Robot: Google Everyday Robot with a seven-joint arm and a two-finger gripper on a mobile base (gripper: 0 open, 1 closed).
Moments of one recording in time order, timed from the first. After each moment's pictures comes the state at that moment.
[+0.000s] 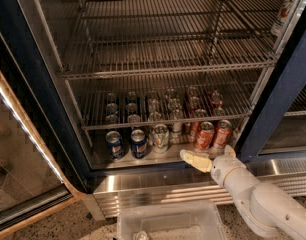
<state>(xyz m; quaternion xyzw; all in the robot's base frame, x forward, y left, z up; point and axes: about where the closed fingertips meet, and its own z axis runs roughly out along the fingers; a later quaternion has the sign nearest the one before) 0.549 -0.185 0.632 -0.03 0.80 0.20 0.57</state>
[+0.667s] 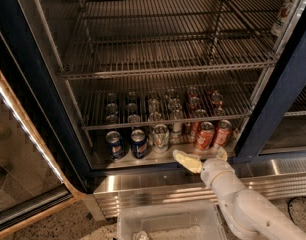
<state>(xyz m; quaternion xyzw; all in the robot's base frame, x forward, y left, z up) 0.559 -0.171 0.613 0.00 0.78 0.18 0.59</state>
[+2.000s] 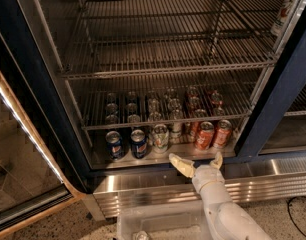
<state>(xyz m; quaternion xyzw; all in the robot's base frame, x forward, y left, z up) 0.566 -0.170 0.581 0.02 0.75 0.13 0.65</state>
